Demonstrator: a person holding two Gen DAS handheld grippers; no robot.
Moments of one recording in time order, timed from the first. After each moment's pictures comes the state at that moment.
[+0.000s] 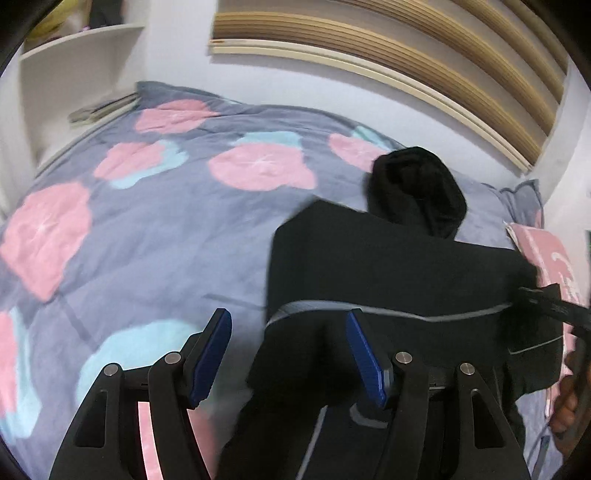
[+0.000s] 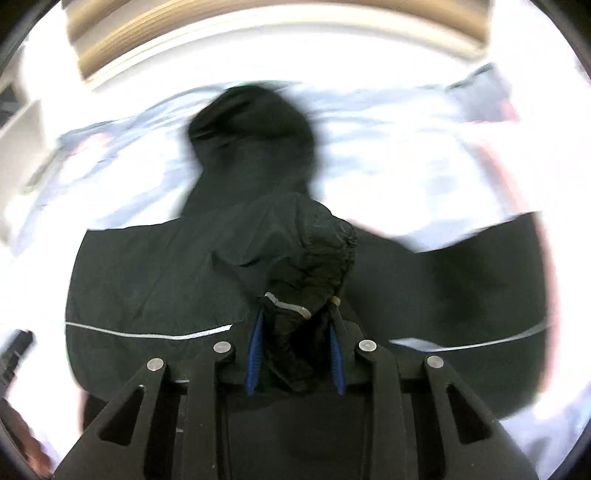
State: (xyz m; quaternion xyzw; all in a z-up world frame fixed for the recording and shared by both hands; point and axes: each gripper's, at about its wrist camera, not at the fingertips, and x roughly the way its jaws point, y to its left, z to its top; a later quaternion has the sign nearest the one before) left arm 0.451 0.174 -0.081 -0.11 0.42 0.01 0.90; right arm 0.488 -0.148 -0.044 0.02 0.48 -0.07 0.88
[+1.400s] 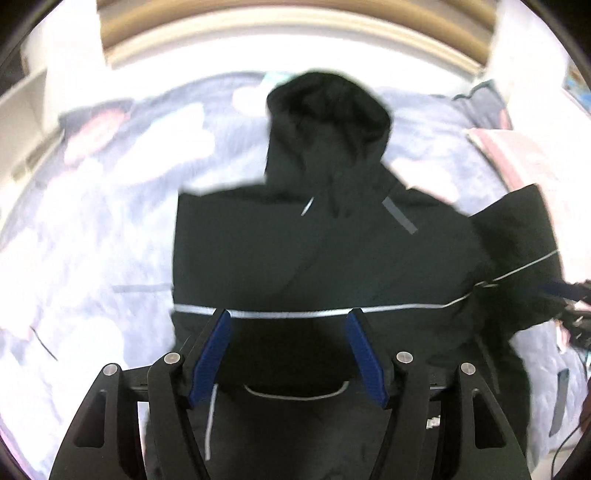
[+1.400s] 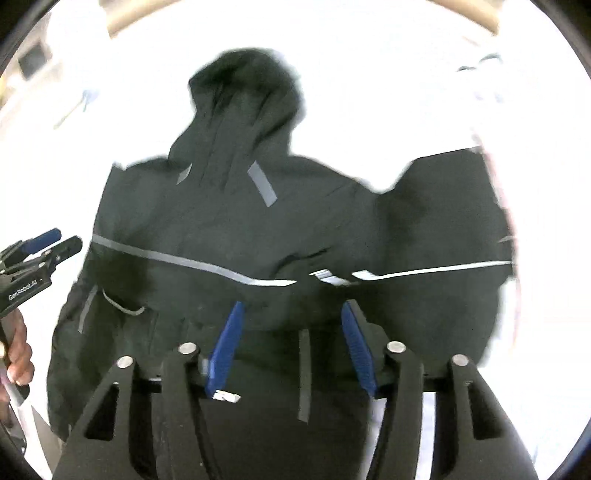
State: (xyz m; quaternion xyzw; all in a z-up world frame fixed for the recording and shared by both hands) left arm 0.439 0.022 -0.080 0.02 0.48 -0.06 0.87; right arm 0.383 -0.221 -0.016 0.00 0.52 0.01 0.85
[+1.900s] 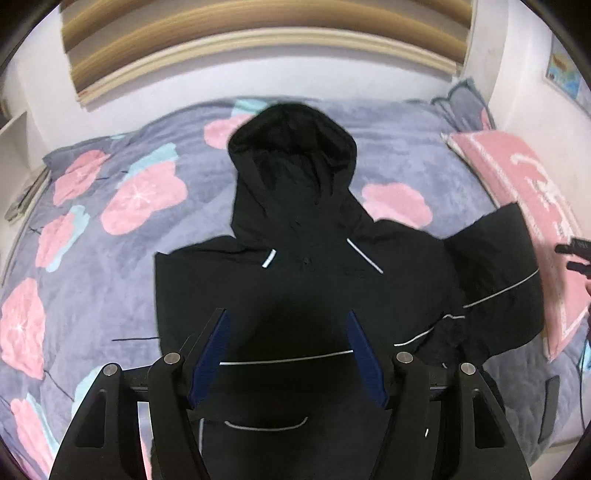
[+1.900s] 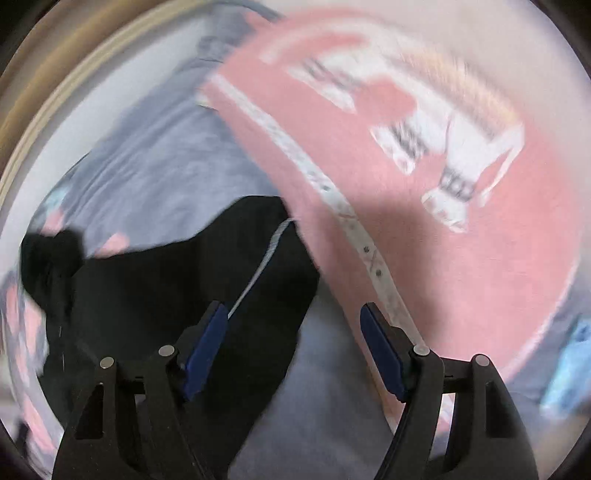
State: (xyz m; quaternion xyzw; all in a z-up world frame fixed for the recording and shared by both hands) left arm 0.486 -0.024 -0.053 0.05 0.48 -0.08 0.87; right arm 0.439 -0.563 -0.051 0.25 0.51 -0.23 0.79
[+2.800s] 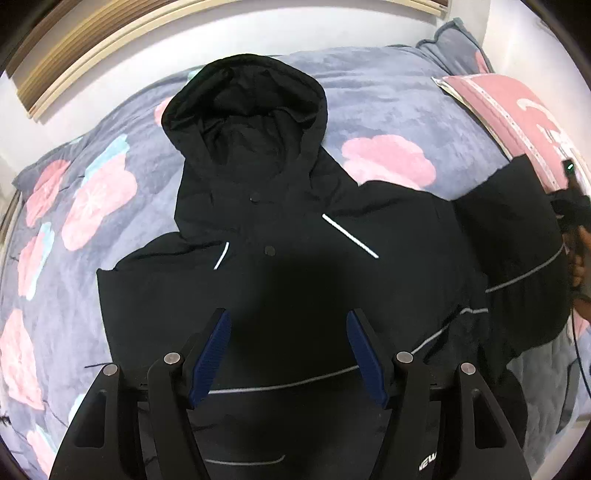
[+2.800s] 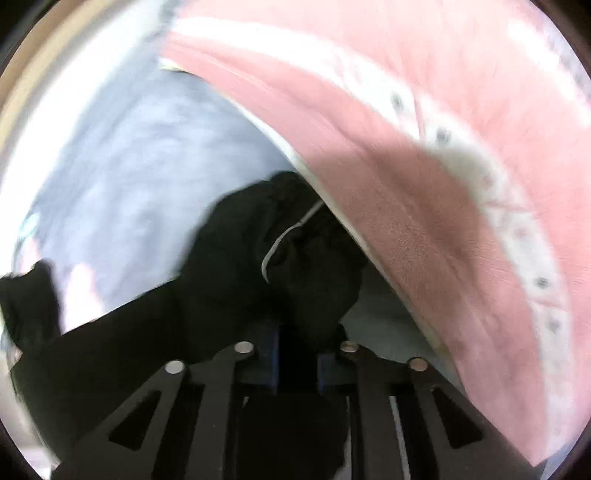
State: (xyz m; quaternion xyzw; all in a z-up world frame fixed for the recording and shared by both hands) left arm 0.531 -0.085 -0.105 0.11 0.53 -0.10 0.83; right arm 0.521 -0.530 -0.139 0.29 0.51 -0.22 0.78
